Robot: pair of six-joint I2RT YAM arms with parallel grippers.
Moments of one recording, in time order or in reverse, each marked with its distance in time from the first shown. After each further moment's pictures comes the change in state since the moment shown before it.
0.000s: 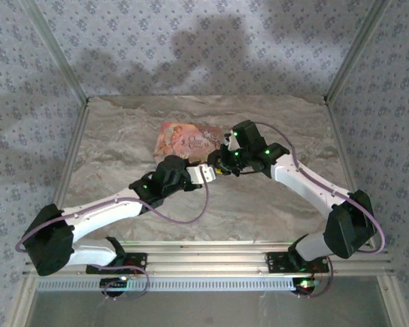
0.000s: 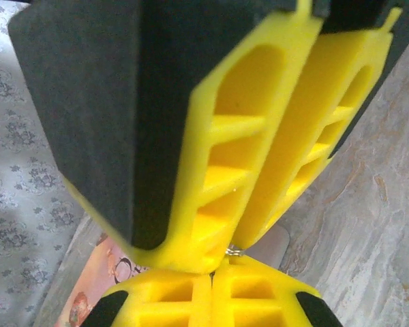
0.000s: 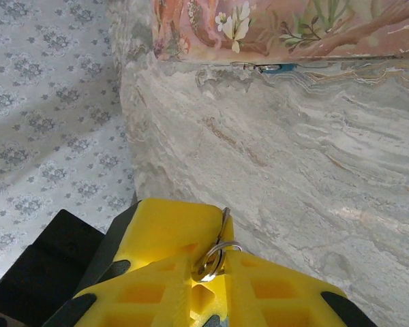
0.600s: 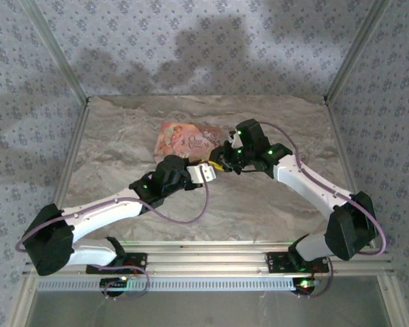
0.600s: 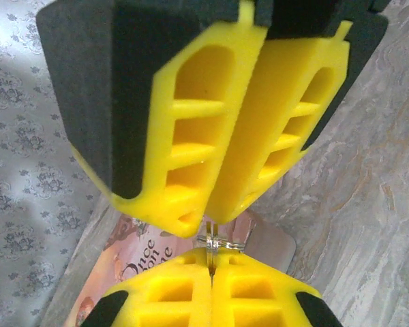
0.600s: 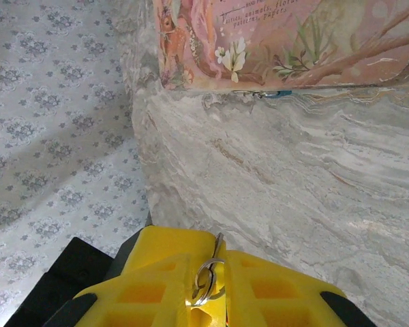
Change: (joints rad) left arm -0.002 0.000 0.000 0.023 -0.003 0.000; right arm -0.024 -0.017 -0.022 0.055 0.019 0.068
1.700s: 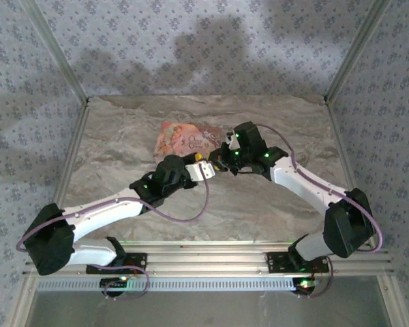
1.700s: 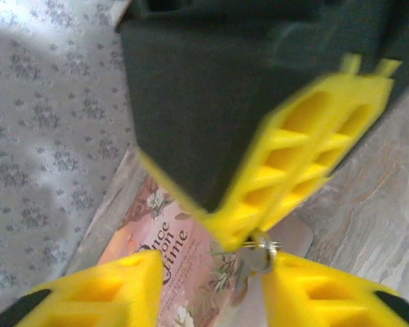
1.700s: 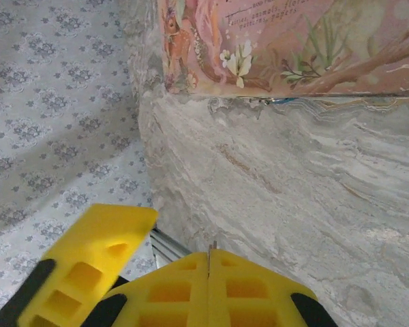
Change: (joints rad) left arm 0.000 0.005 0.000 0.003 -0.073 -0.031; right arm 0.013 0.013 -0.072 0.132 -0.003 0.020
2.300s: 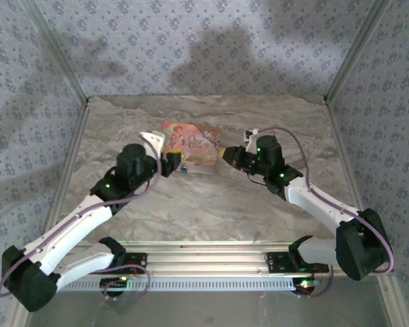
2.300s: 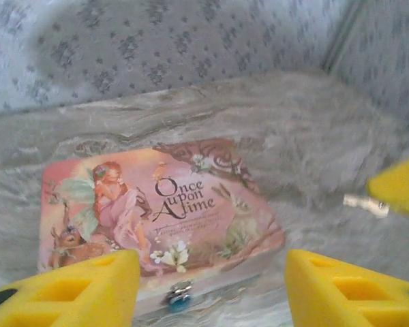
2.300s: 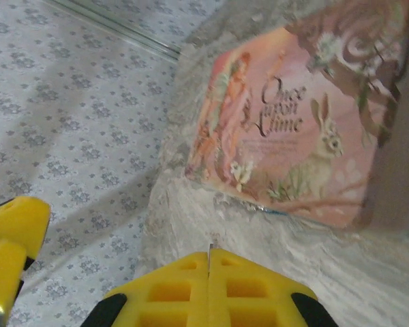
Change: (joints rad) left arm 0.290 -0.301 0.051 -0.277 0.158 -0.945; right arm -0.089 -0.183 -0.312 0.465 0.130 -0.183
